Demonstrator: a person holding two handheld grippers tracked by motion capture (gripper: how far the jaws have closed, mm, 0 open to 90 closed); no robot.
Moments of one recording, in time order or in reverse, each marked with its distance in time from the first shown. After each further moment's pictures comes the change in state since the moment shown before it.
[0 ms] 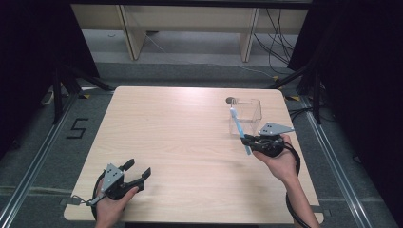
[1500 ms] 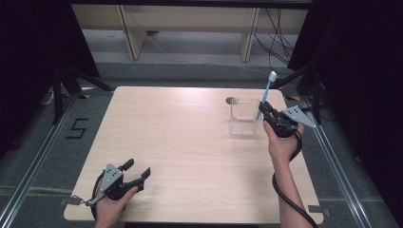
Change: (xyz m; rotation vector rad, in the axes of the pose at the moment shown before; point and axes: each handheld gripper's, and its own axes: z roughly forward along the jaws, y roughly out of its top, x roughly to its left) left arm 0.001 0.001 -0.002 0.013 0.008 -0.004; right arm -0.042 0.021 -0.002 -0.469 -0.325 0.242
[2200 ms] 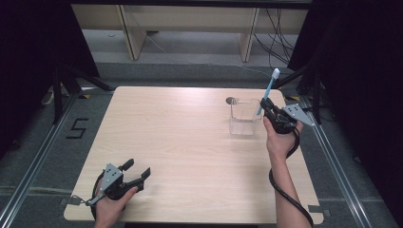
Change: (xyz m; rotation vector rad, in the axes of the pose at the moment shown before) left arm 0.000 0.000 0.000 0.004 0.000 -0.006; right arm -0.008 -0.004 0.013 -0.051 -0.058 0.013
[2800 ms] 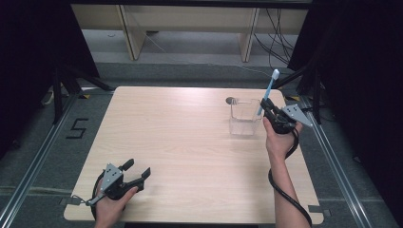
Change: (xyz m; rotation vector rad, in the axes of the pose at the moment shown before) left arm 0.000 -0.001 0.002 -0.016 -0.009 0.002; right arm -0.002 -0.006 0.003 0.012 -0.027 -0.017
